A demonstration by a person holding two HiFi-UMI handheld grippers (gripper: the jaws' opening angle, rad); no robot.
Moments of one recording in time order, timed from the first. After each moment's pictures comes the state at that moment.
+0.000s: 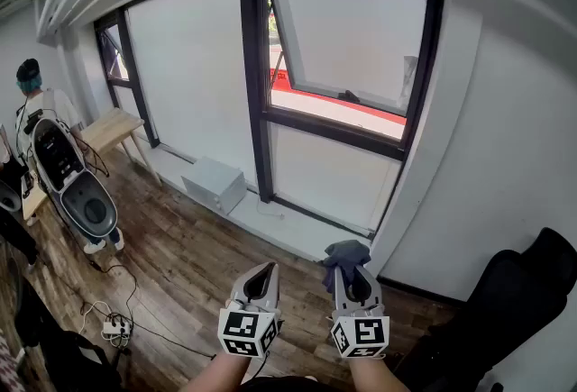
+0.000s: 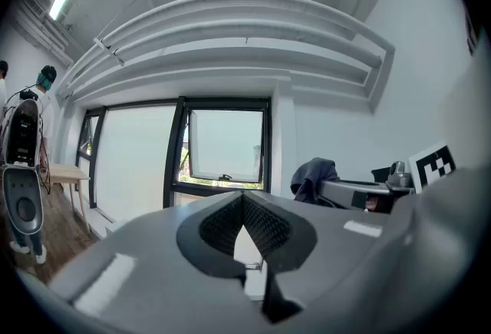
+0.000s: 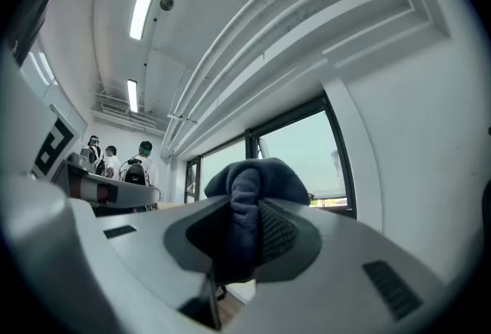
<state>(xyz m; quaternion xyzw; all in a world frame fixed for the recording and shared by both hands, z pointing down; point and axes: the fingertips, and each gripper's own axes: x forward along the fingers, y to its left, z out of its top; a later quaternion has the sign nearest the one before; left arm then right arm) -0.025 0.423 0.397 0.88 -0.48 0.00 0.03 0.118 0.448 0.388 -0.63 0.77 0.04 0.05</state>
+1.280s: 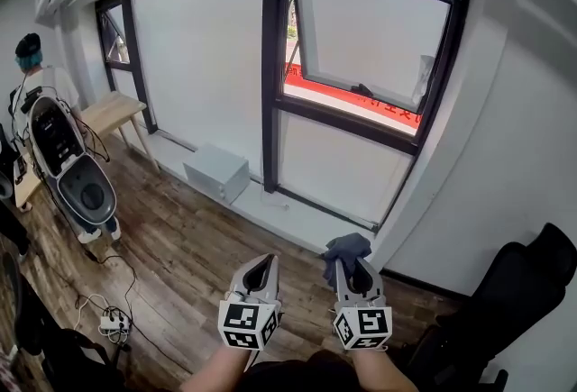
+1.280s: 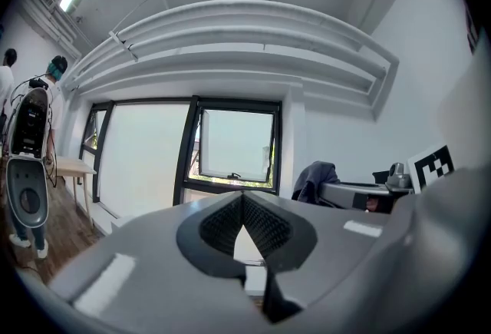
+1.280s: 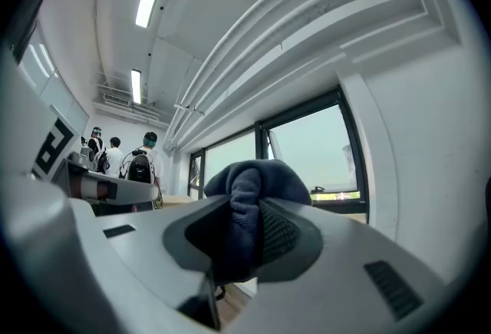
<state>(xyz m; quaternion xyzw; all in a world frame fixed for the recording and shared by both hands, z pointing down) -0.135 0.406 0.418 0.88 -0.47 -0.02 0.05 0.012 0.431 0.408 -0.63 0.77 0.04 0.03</state>
